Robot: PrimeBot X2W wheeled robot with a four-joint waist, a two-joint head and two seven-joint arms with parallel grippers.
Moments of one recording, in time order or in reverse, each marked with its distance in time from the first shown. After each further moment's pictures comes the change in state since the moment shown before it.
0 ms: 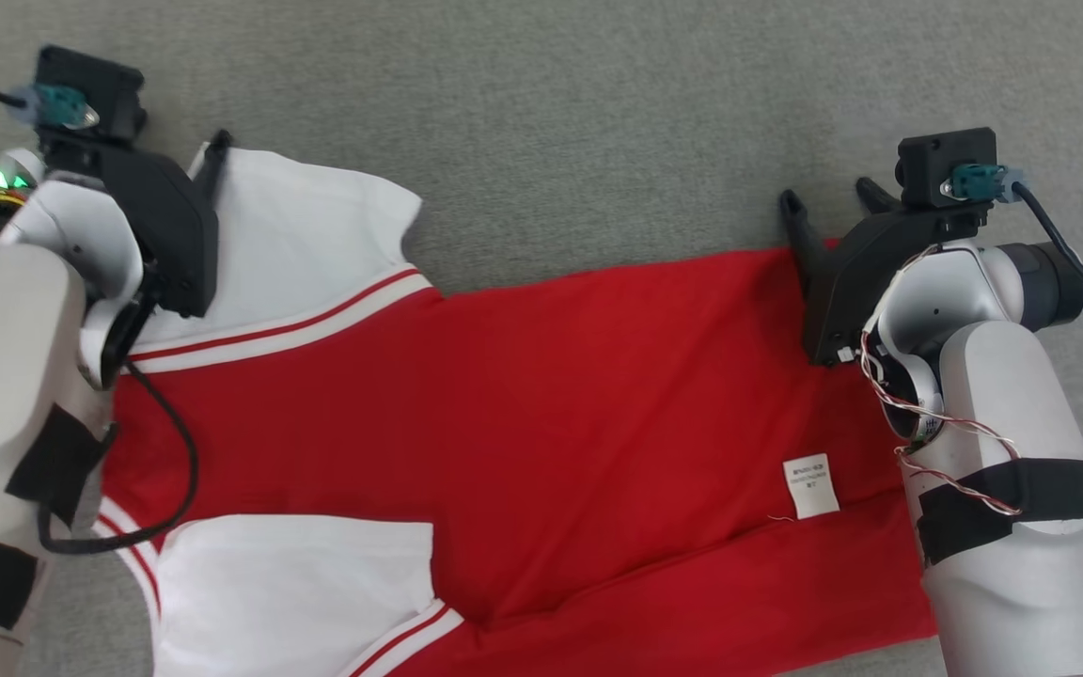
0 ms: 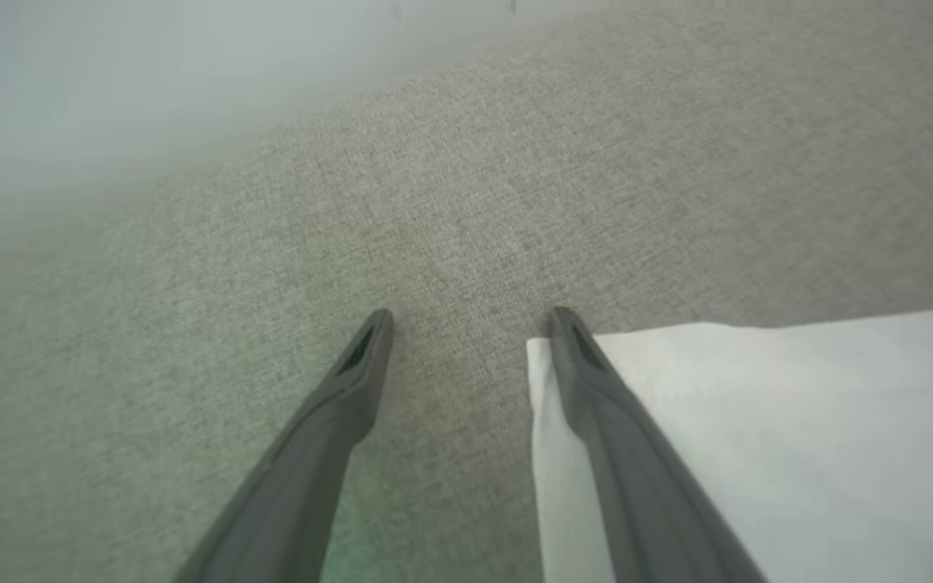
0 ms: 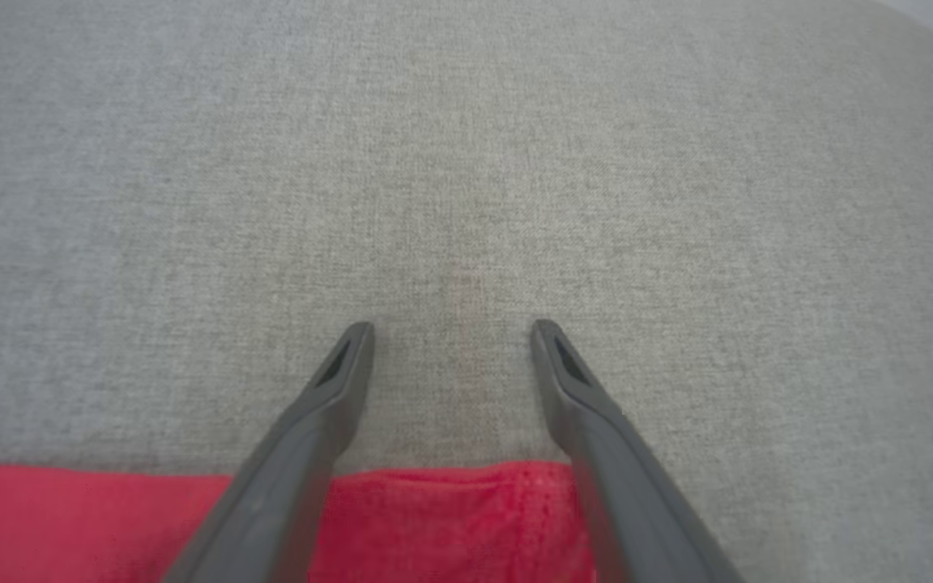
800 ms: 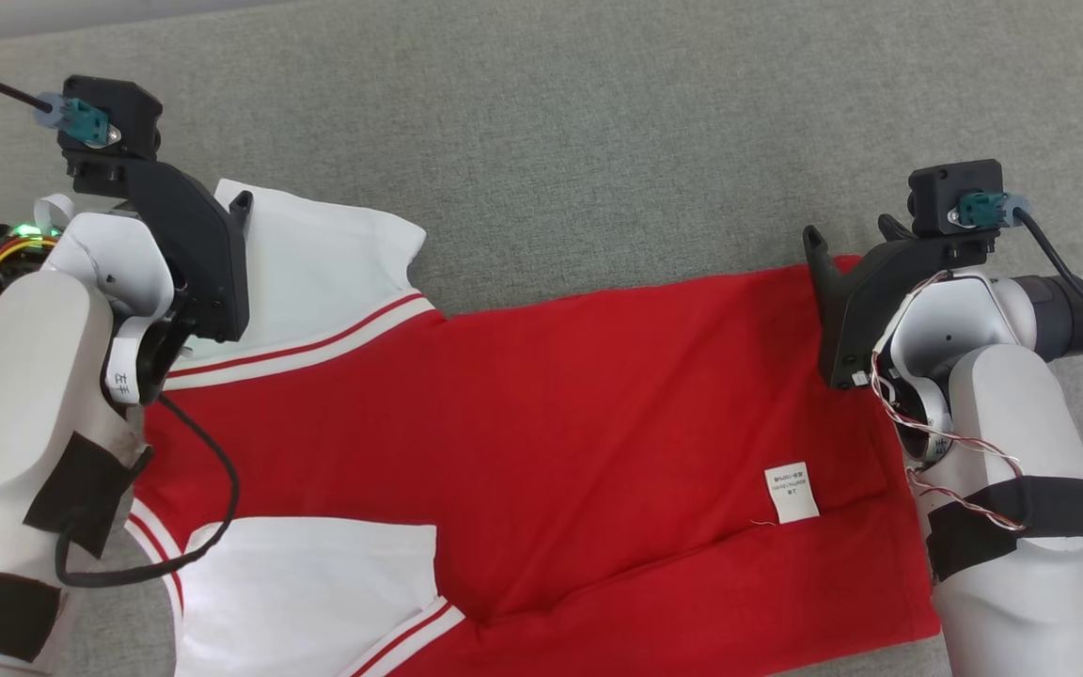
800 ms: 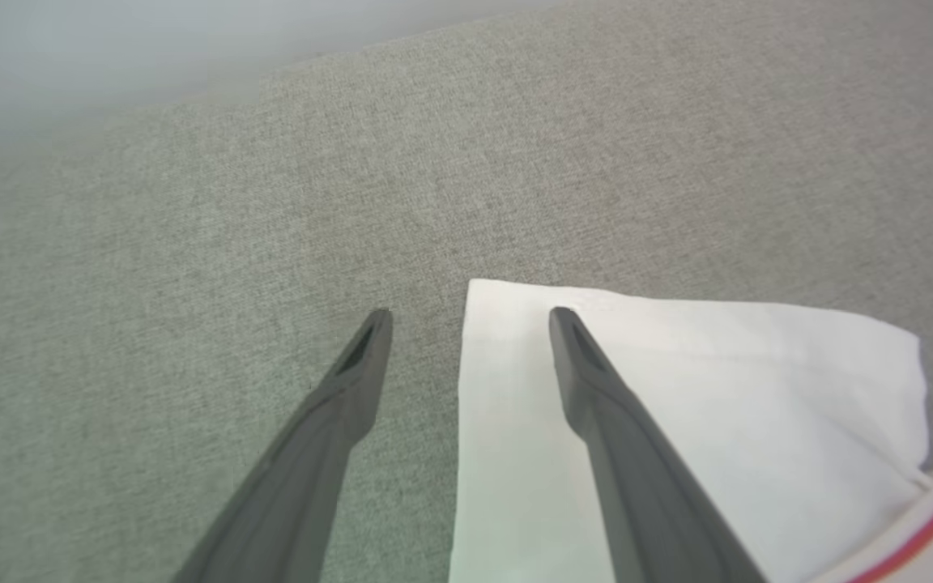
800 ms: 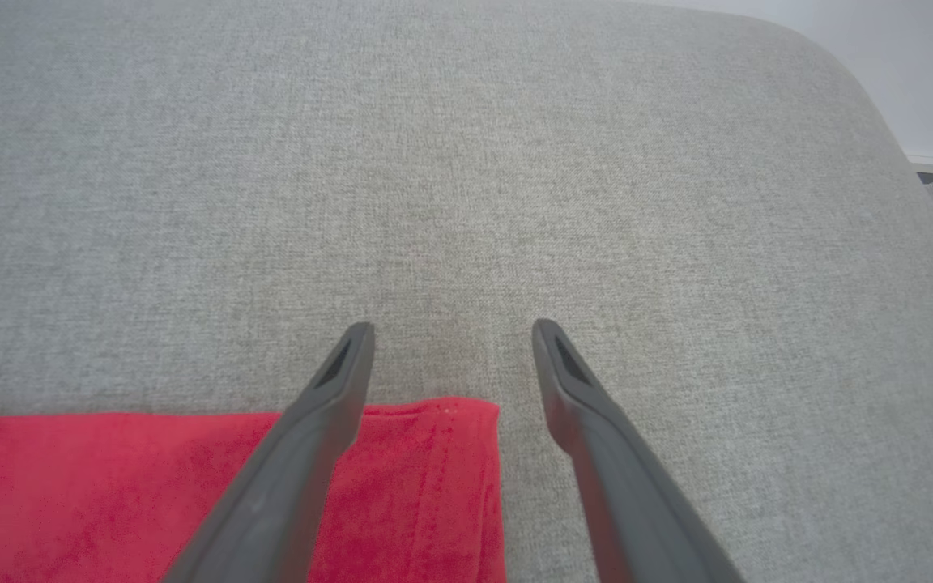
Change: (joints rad) left arm 0.067 -0.019 0.035 -0.112 -0.103 0.129 0.199; right arm 0.030 -0.006 -0.031 0.019 -0.035 0.000 0.007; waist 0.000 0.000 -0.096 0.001
